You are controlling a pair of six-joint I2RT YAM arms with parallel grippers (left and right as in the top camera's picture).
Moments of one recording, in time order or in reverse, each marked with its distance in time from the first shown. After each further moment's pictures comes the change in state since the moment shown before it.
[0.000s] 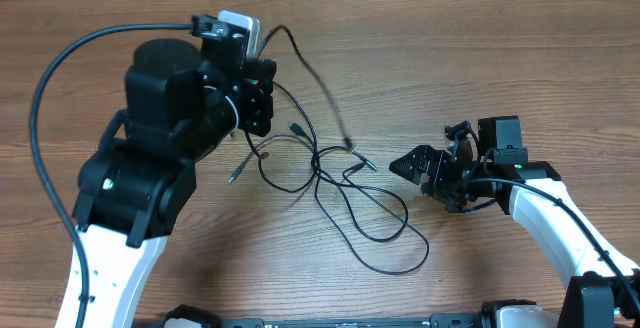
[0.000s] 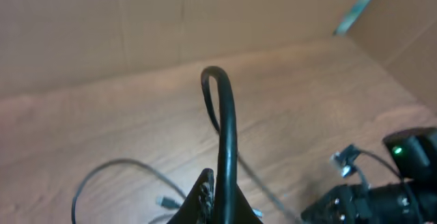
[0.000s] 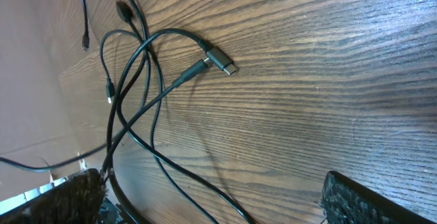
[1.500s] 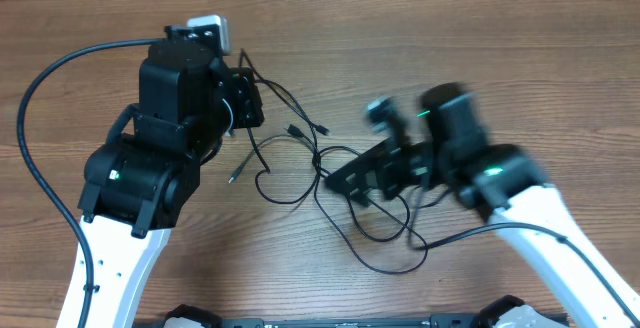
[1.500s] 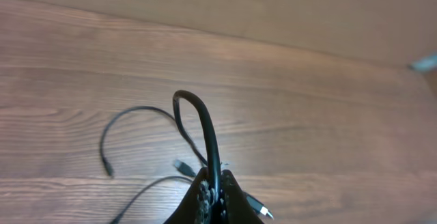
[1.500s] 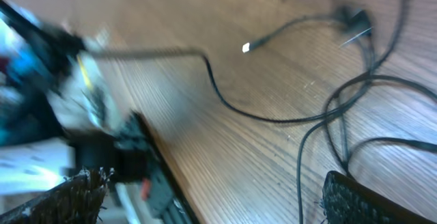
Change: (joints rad) left arm 0.000 0.023 0.000 -0.098 -0.249 -0.302; right arm 0.501 -0.117 0.387 -0.193 0.066 -0.278
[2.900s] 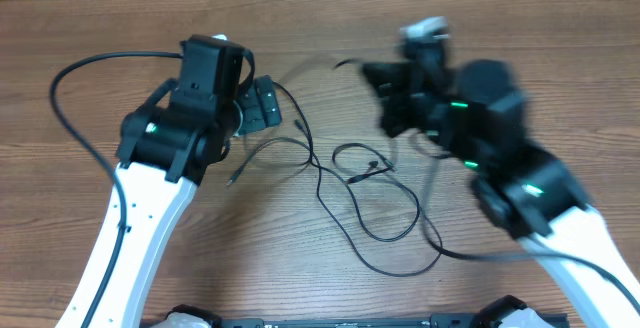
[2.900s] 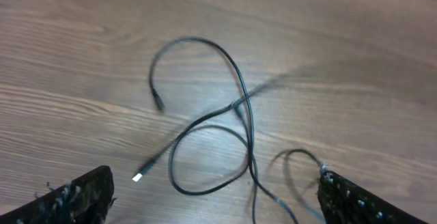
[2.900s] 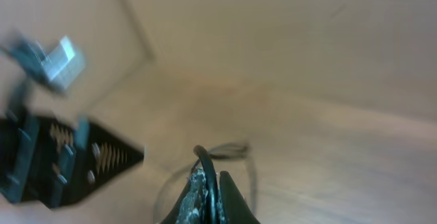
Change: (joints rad) left arm 0.000 0.151 0.000 -0.186 -0.071 -0.093; right arm -0.060 -0.127 0.154 0.323 0.472 0.043
